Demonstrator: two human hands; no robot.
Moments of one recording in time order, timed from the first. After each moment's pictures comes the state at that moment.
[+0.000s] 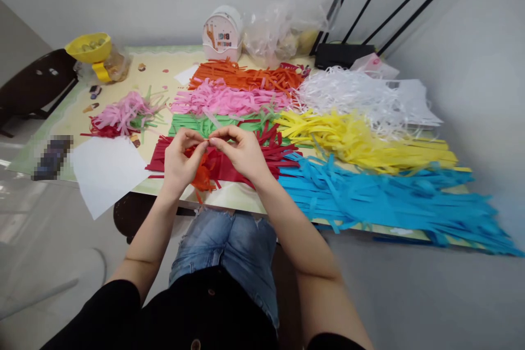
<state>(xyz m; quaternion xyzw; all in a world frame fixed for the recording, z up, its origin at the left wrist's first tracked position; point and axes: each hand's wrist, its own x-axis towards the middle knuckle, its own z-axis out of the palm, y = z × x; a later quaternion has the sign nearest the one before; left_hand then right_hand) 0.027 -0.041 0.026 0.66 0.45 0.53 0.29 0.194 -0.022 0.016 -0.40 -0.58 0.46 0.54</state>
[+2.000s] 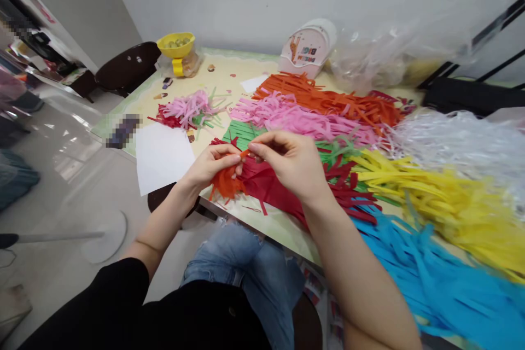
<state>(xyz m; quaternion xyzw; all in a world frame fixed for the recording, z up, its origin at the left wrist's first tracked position) -0.037 -0.045 0.025 0.46 0.37 0.47 0.66 0.152 -0.008 0.056 -0.36 -0.69 0.42 0.46</state>
